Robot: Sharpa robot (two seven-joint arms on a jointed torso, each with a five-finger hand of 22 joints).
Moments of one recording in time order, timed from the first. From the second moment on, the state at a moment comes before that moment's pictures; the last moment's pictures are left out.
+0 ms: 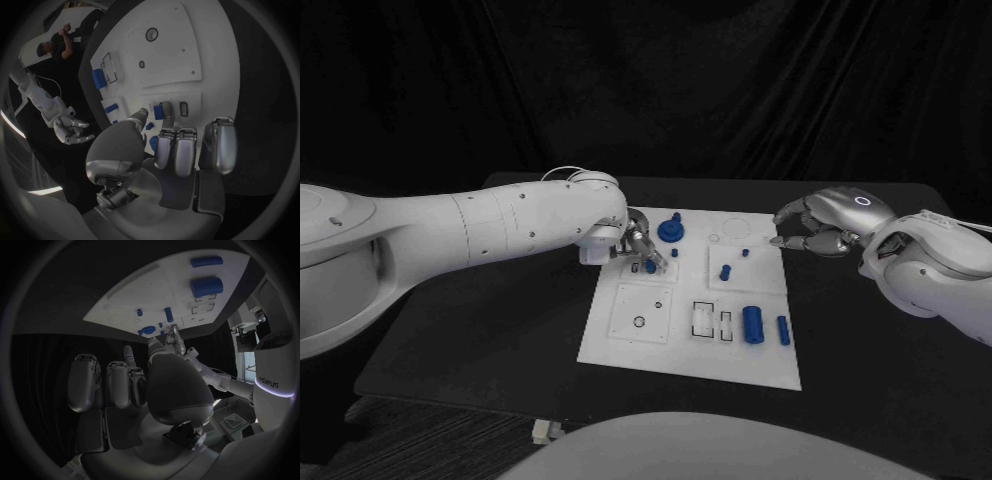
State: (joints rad) left arm 1.28 -0.58 -0.21 1.19 -0.92 0.27 -0.52; left_hand 0.94 0.00 0.20 0.17 0.06 0.96 0.06 0.28 1.04 1.47 0.00 1.57 1.31 1.47 -0.05 1.58 1.31 0.03 1.43 0.07 1.41 1.31; right arm 1.27 -0.84 -0.21 1.43 -1.64 -0.40 0.00; right_hand 1.27 0.01 -0.02 0.26 0.20 0.82 0.09 0.20 0.19 1.46 -0.01 1.57 1.31 1.47 -0.09 1.41 1.26 0.06 1.47 0.03 1.32 1.31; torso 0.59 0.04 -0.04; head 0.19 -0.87
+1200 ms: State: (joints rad) left arm 1.28 -0.58 -0.21 1.19 -0.92 0.27 -0.53; left_hand 1.03 0.06 0.14 0.14 0.20 0.94 0.04 0.45 1.28 1.46 -0.01 1.57 1.31 1.47 -0.05 1.58 1.31 0.05 1.43 0.06 1.40 1.31; right arm 1.27 -0.84 -0.21 1.43 -1.64 -0.39 0.00; right_hand 1.27 0.01 -0.02 0.27 0.21 0.82 0.09 0.20 0.19 1.46 -0.01 1.57 1.31 1.47 -0.08 1.41 1.26 0.06 1.47 0.03 1.32 1.31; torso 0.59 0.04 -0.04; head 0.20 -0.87
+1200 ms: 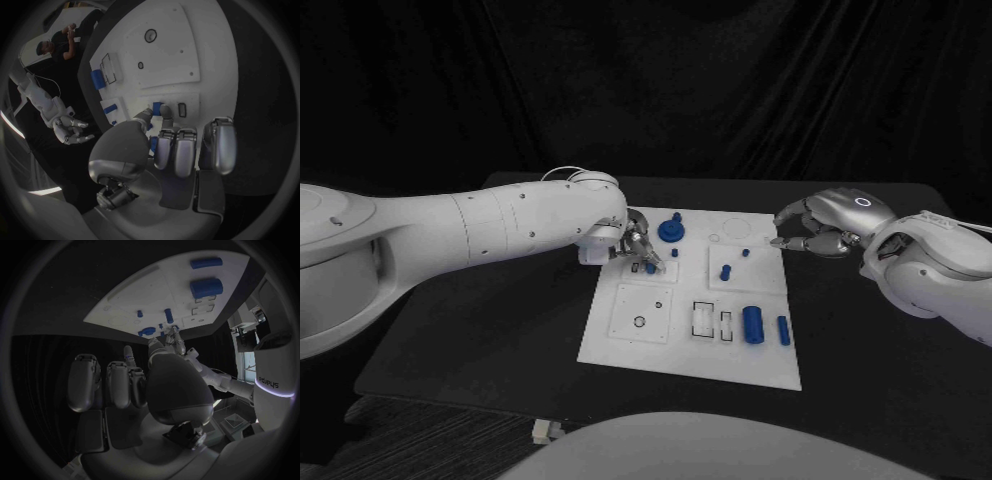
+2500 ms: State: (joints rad) left arm 1.28 -0.70 -0.21 1.35 -1.02 0.08 -0.45; left_hand 1.05 0.04 0.01 0.22 0.11 0.89 0.08 0.29 1.17 1.46 0.01 1.57 1.31 1.47 -0.04 1.58 1.31 0.05 1.44 0.08 1.38 1.31; right arm 1.26 -0.85 -0.21 1.43 -1.64 -0.39 0.00; right_hand 1.27 0.01 -0.03 0.27 0.21 0.82 0.09 0.20 0.19 1.46 -0.01 1.57 1.31 1.47 -0.08 1.41 1.26 0.06 1.47 0.03 1.32 1.31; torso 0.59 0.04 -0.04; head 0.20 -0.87
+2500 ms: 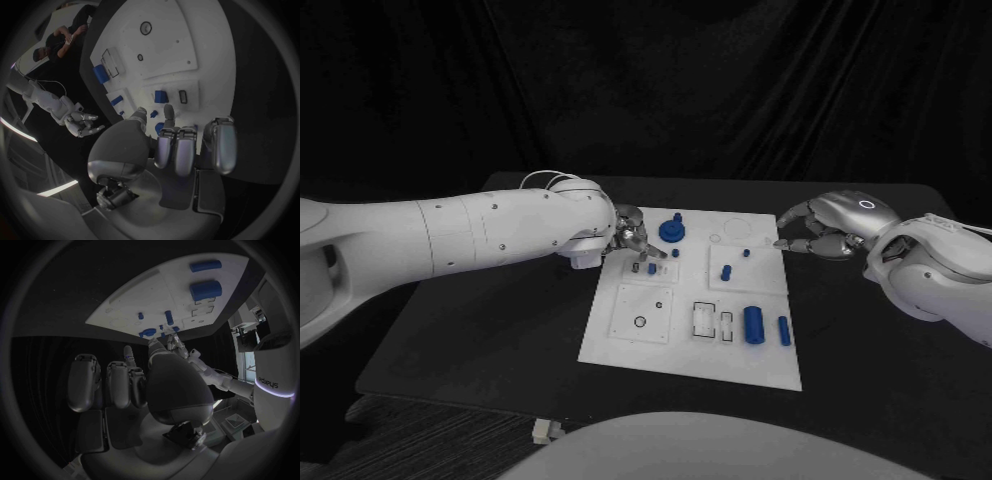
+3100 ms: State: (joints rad) left arm 1.26 -0.73 -0.21 1.40 -1.05 0.02 -0.43; left_hand 1.07 0.05 0.01 0.21 0.14 0.90 0.08 0.27 1.14 1.46 0.01 1.57 1.31 1.47 -0.04 1.58 1.31 0.05 1.44 0.08 1.38 1.31; right arm 1.26 -0.85 -0.21 1.43 -1.64 -0.39 0.00; right_hand 1.26 0.02 -0.03 0.27 0.21 0.82 0.09 0.20 0.19 1.46 -0.01 1.57 1.31 1.47 -0.08 1.41 1.26 0.06 1.47 0.03 1.32 1.31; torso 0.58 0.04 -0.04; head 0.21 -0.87
